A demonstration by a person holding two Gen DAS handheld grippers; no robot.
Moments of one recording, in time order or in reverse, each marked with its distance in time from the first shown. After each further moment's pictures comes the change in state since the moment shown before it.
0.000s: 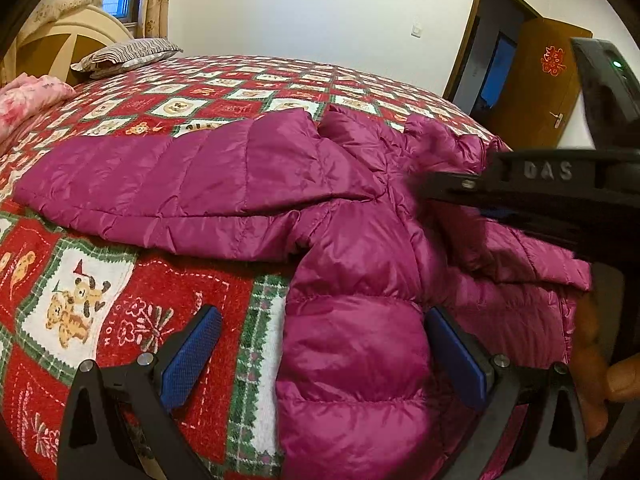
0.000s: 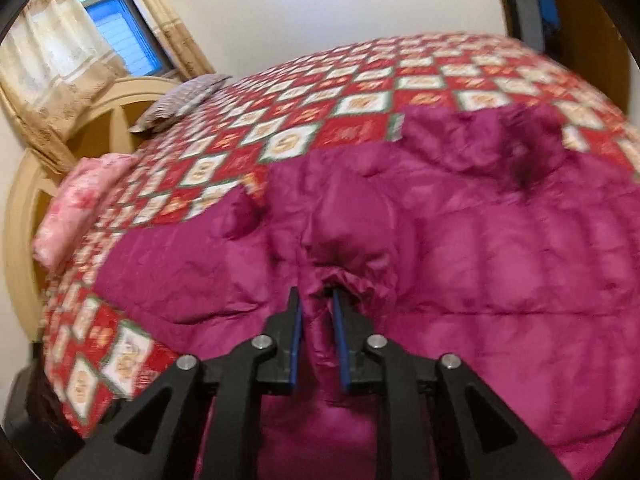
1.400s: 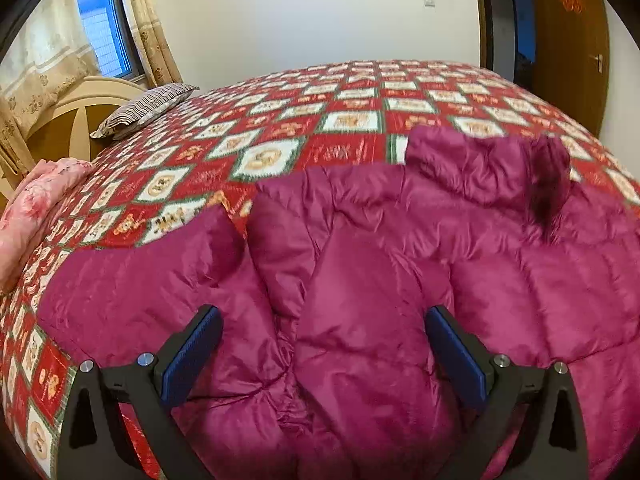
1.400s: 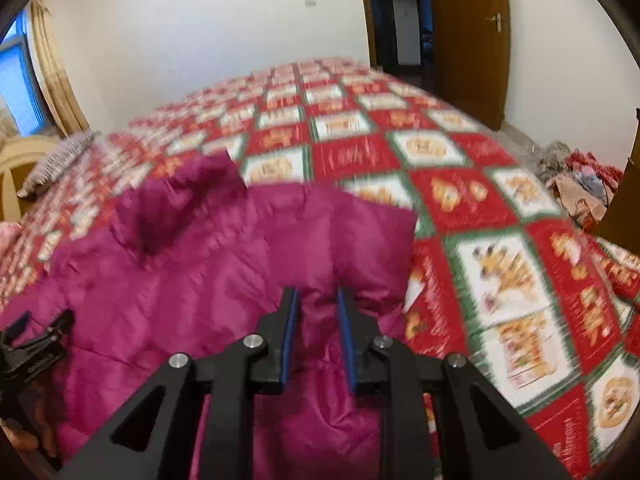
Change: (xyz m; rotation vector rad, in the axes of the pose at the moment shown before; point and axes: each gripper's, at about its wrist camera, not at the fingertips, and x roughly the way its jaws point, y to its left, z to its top) left arm 0.088 -0.095 0.080 0.172 0.020 0.324; right arm -0.105 -0.221 -0.005 0.163 -0.127 -0.453
